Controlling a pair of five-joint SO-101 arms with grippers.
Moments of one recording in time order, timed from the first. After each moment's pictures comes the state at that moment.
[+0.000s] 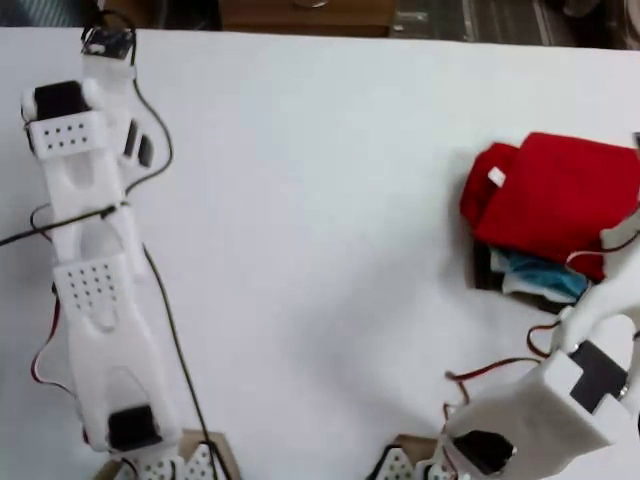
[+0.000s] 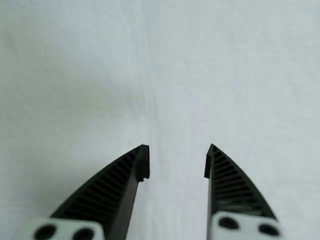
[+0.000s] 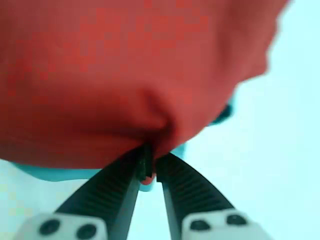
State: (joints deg) left arm -21.5 57.4 -78.4 101.4 -18.0; right arm 41.9 12.1 -9.7 77.1 44.1
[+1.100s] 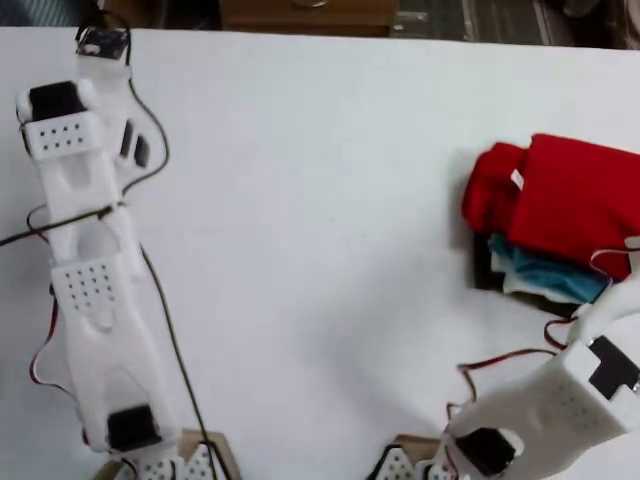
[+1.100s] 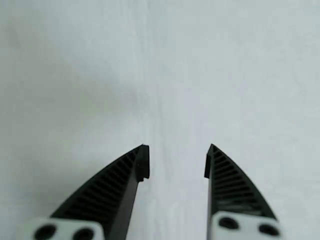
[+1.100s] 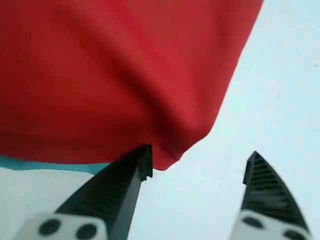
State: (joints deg) left arm -22.2 57.4 -78.4 101.4 -18.0; right arm 44.0 17.8 -18.9 81.9 51.6
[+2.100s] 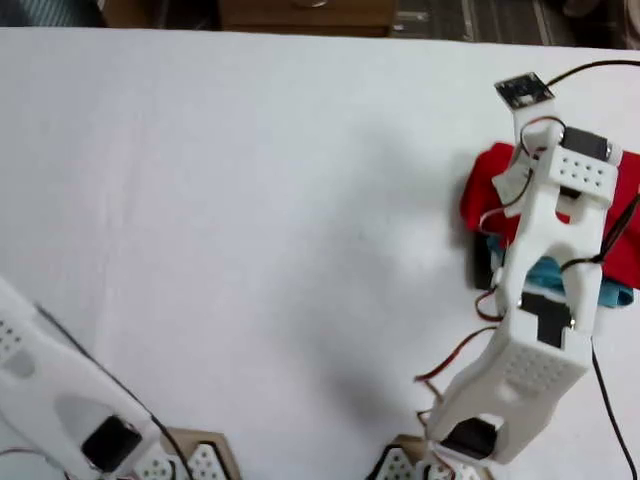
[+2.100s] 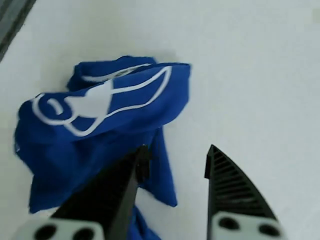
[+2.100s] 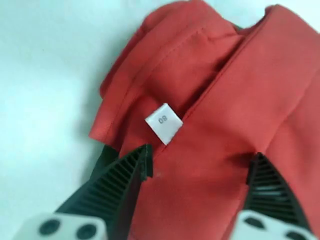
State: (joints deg) left arm -59.6 57.3 -92.9 101.4 -18.0; right arm 16.4 21.9 -17.5 77.4 40.0
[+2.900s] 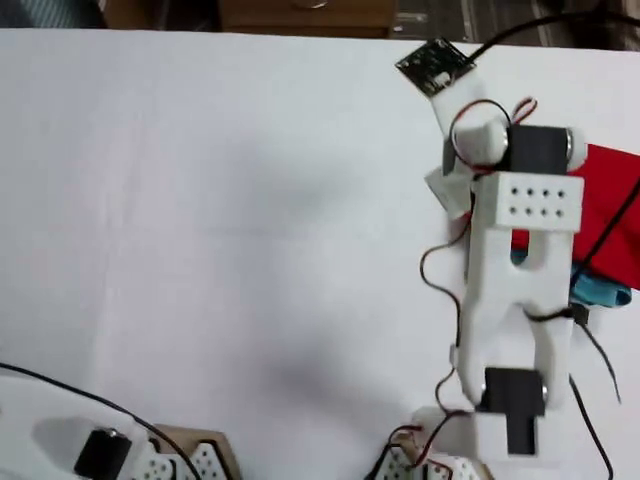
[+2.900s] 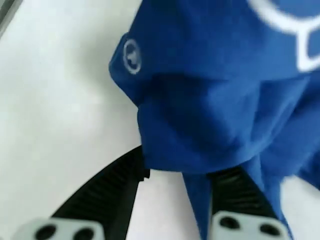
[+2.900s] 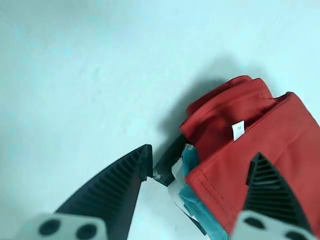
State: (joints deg) left arm -78.6 75.8 -90.3 84.3 -30.8; right arm -1.1 -6.9 -15.1 97.2 40.0
